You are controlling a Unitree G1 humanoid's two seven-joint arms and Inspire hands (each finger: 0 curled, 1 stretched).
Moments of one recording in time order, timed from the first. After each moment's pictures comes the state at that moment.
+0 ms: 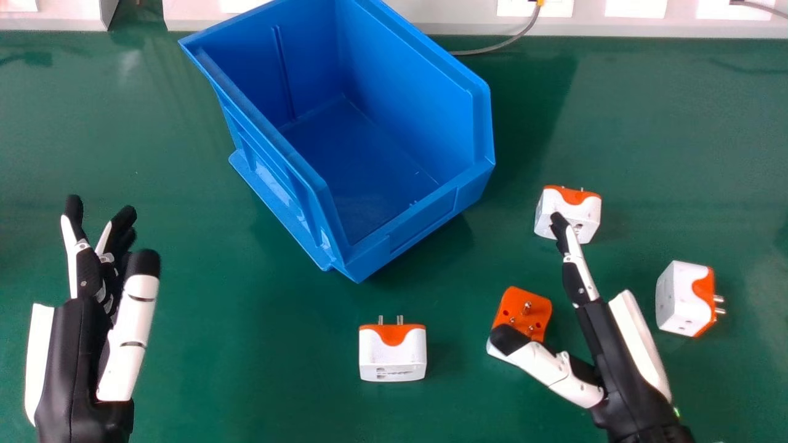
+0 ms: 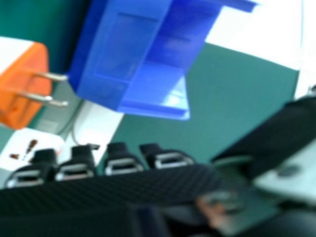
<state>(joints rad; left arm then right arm) 0.40 0.11 0.25 -0.02 -0.08 -0.51 -0.10 0.27 -0.17 0.09 0.21 -0.41 -0.54 -0.14</state>
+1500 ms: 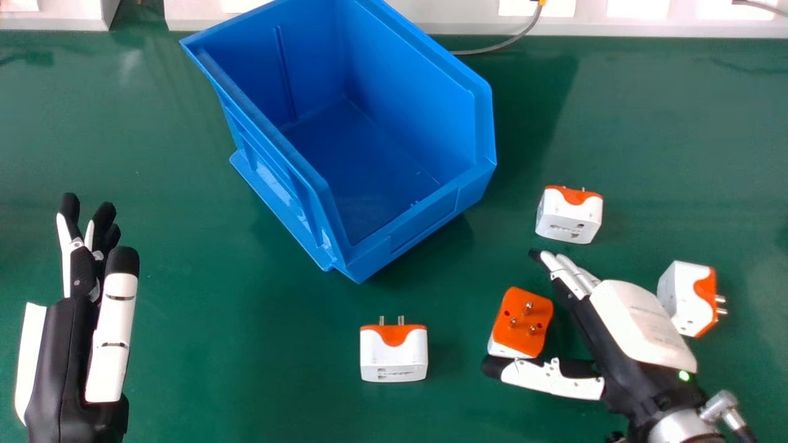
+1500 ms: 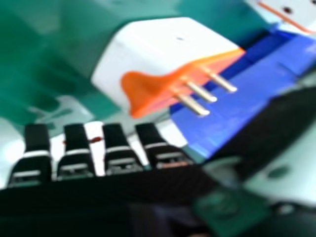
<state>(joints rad) 0.41 0.13 0.26 -0.03 -0.14 -0.51 -0.14 0.20 -0.38 0.20 -0.02 -0.78 -0.05 -0.02</state>
